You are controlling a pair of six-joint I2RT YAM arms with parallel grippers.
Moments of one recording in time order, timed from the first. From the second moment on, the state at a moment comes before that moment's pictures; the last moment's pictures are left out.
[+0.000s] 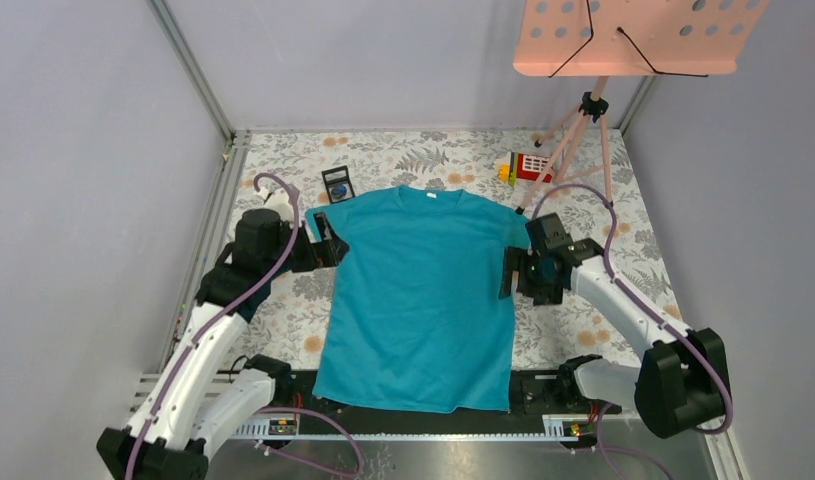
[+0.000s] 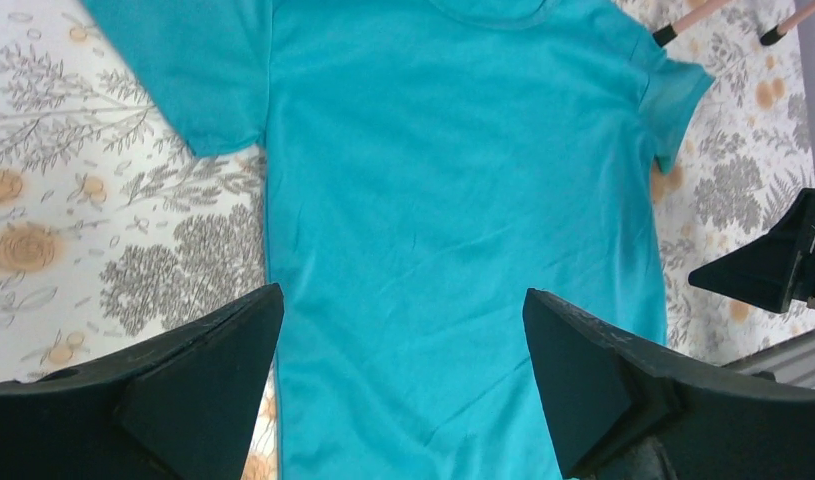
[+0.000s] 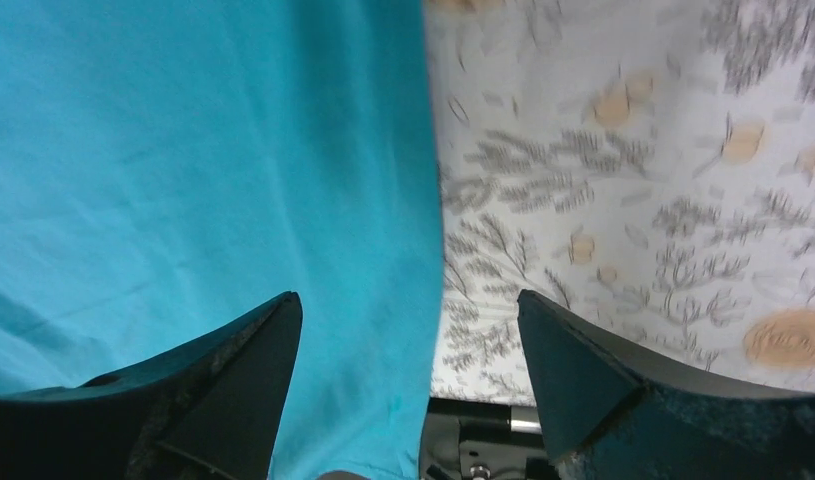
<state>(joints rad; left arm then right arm) -0.29 0.84 0.85 -0.57 0.14 -0.45 0.32 1.21 0.80 -0.81 -0.07 0.47</state>
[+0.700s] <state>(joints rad) -0.28 0.73 0.80 -0.72 0.13 -0.48 0.44 0.96 0.54 -0.88 -0.10 0.68</state>
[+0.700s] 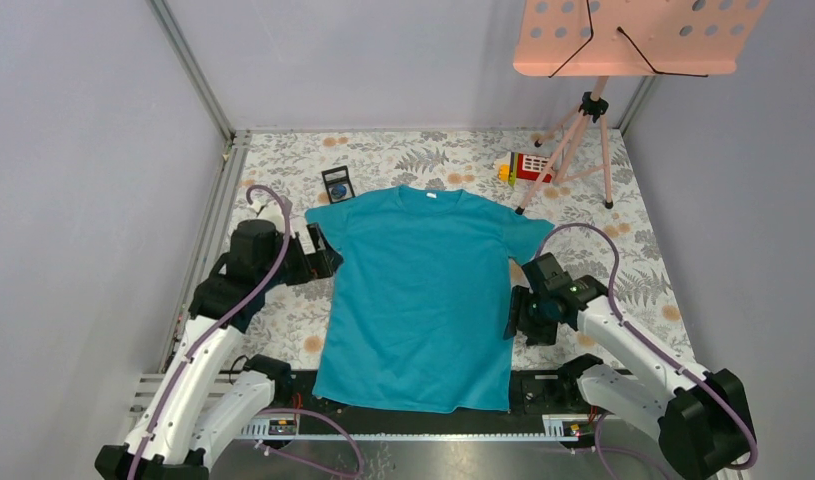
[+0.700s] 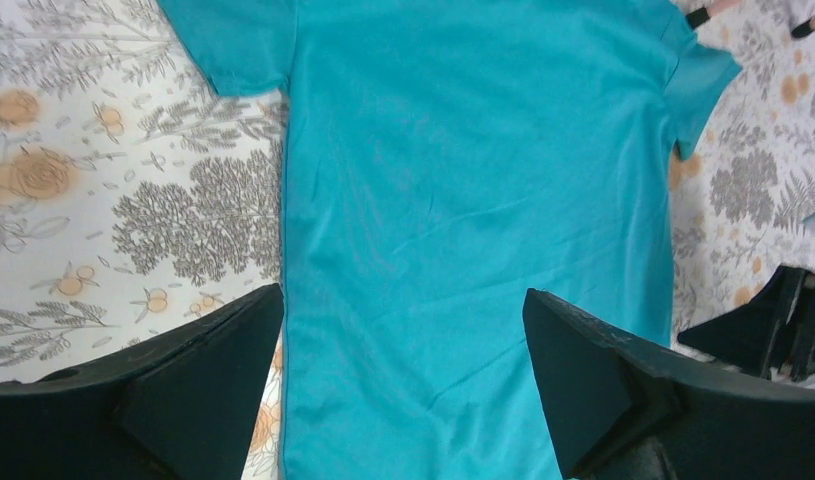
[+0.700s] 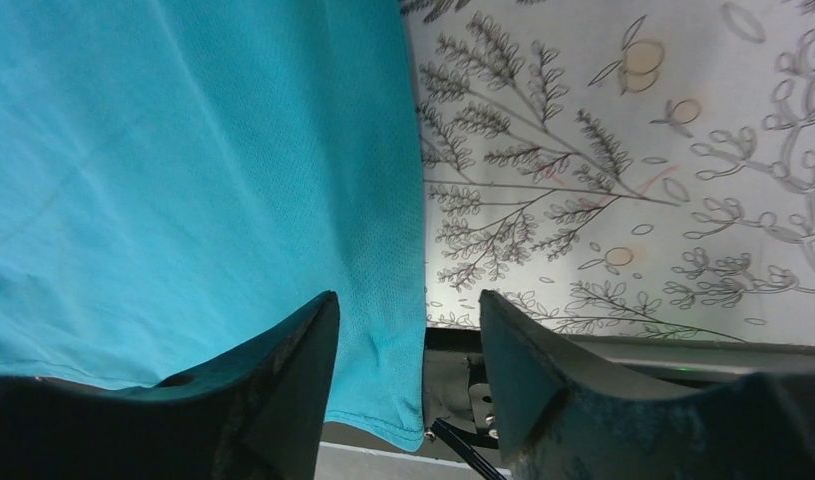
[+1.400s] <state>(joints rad) -0.12 0.93 0.90 -0.58 0.12 -0.40 0.51 1.01 0.48 -0.88 -0.09 0.78</state>
